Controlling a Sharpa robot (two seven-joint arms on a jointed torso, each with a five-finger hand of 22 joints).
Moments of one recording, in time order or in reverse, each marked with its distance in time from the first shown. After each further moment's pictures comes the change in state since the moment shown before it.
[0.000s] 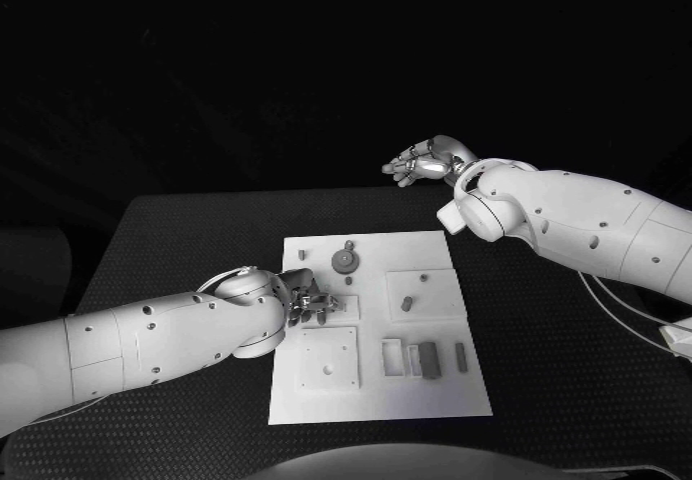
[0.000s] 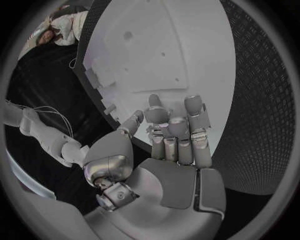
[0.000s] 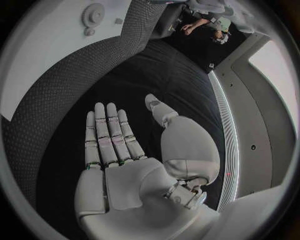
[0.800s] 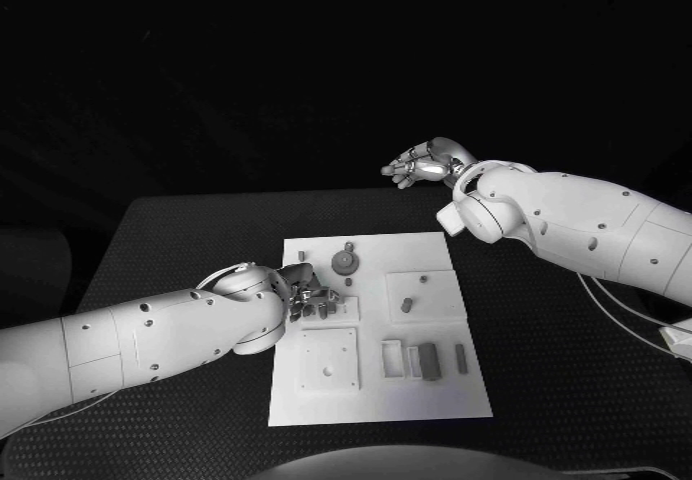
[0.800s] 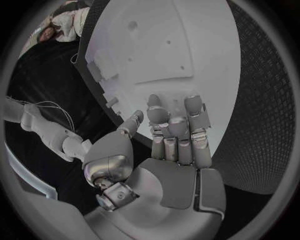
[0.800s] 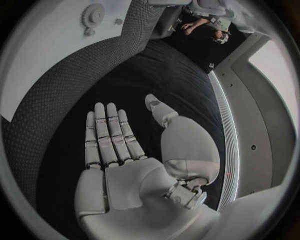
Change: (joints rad) left arm 0.000 -0.002 0.025 -0.004 0.007 -0.013 0.016; left_hand 0.000 0.000 -0.002 -0.002 0.000 -0.001 -0.002 0.004 0.002 0.000 0.000 0.000 0.001 0.000 0.000 0.000 0.000 0.000 0.000 0.000 -0.004 0.000; right arm -0.001 0.001 0.000 -0.001 0.000 0.001 -0.001; right_hand 0.000 0.000 0.000 0.000 0.000 0.000 0.000 0.000 -0.001 0.000 0.000 0.000 -0.002 0.000 0.000 0.000 0.002 0.000 0.000 0.000 -0.004 0.002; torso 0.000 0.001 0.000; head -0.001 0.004
